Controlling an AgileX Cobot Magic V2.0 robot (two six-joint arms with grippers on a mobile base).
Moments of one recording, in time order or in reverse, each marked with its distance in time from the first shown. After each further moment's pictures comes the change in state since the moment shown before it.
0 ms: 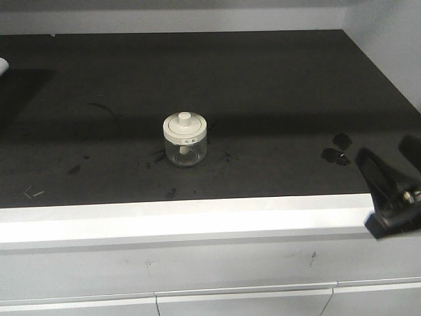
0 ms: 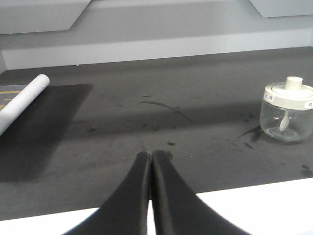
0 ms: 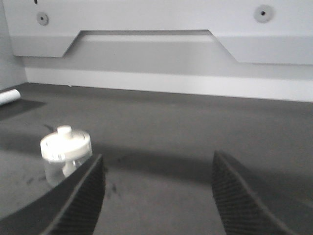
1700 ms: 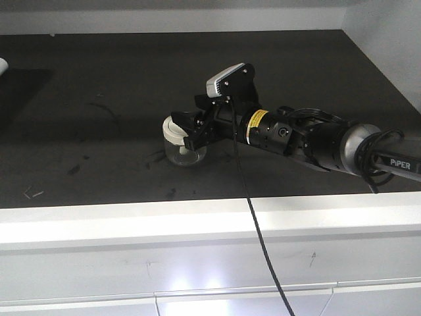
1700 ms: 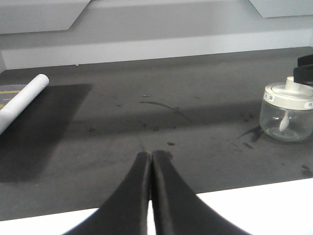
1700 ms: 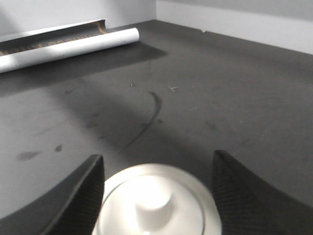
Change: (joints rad) left arm 0.000 0.000 0.000 0.000 0.000 0.000; right arm 0.264 1.223 -0.944 -0.343 -0.223 0.196
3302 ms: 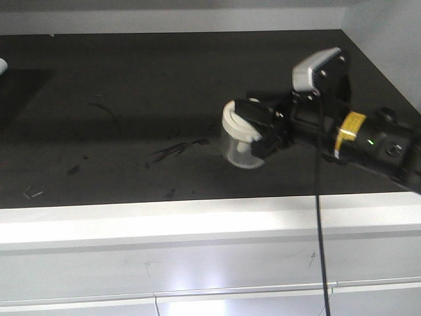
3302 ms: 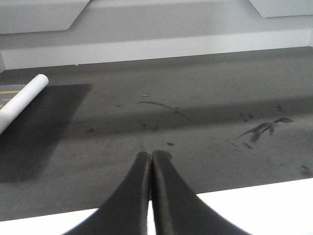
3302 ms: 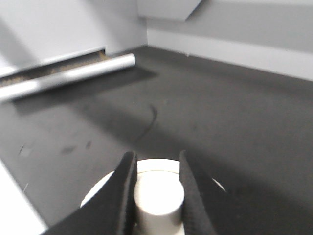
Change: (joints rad) left arm 0.000 0.000 0.000 0.000 0.001 0.000; right arm -0.156 -0.495 0.418 -0.162 -0.073 0.166
